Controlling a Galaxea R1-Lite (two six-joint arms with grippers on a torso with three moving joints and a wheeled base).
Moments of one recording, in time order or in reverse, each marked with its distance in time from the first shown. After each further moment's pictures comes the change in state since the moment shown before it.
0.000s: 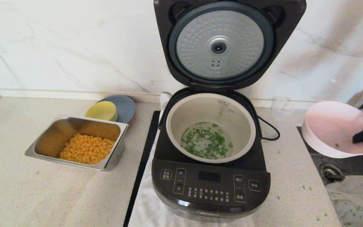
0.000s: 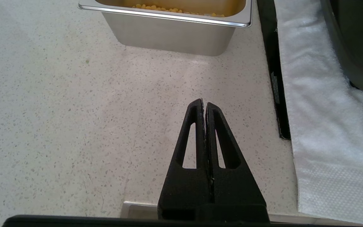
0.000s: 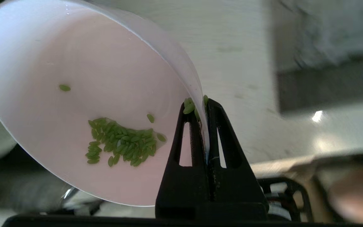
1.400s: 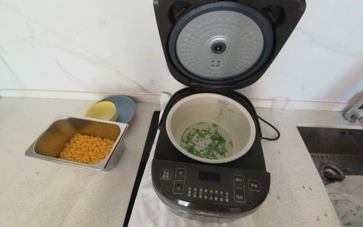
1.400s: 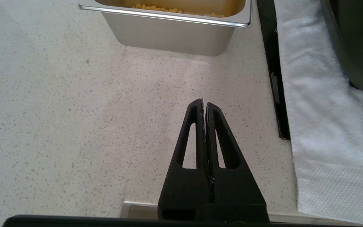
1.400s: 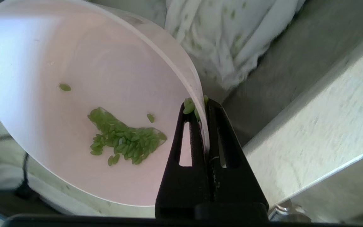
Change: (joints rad) left arm 0.000 0.000 0.000 0.000 0.000 0.000; right arm -1.150 0.460 0.211 -0.390 0.511 -0.273
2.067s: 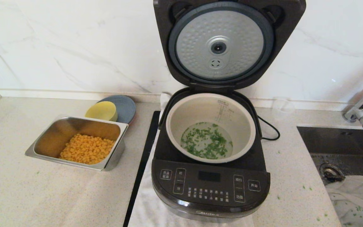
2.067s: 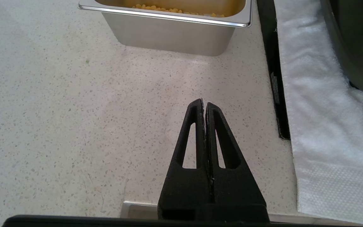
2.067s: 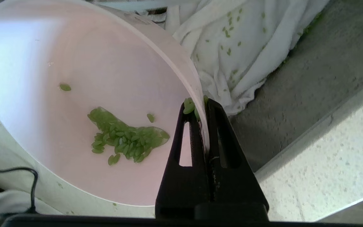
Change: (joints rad) left arm 0.000 0.000 0.000 0.000 0.000 0.000; right arm -0.019 0.181 -0.206 0.003 0.023 0.022
